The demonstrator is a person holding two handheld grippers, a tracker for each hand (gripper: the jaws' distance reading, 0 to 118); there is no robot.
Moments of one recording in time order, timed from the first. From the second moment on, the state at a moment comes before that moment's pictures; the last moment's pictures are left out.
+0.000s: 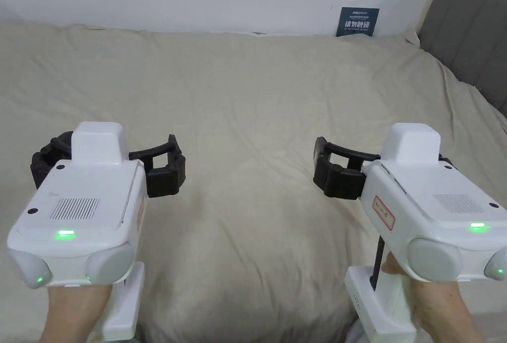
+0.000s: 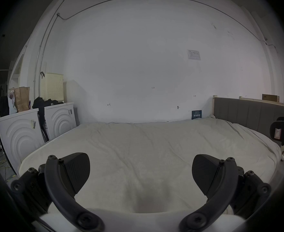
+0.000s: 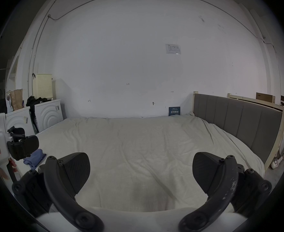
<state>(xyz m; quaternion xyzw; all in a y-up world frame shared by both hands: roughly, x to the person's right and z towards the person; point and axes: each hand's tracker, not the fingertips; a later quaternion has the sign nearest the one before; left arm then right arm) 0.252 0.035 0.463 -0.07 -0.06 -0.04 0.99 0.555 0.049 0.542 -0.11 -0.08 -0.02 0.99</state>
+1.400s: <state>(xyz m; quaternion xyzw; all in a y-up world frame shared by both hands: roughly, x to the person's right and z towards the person) 0.254 0.040 0.466 -0.06 -0.07 -0.05 1.00 0.556 0.051 0.544 -0.11 -0.08 -0.02 0.99</state>
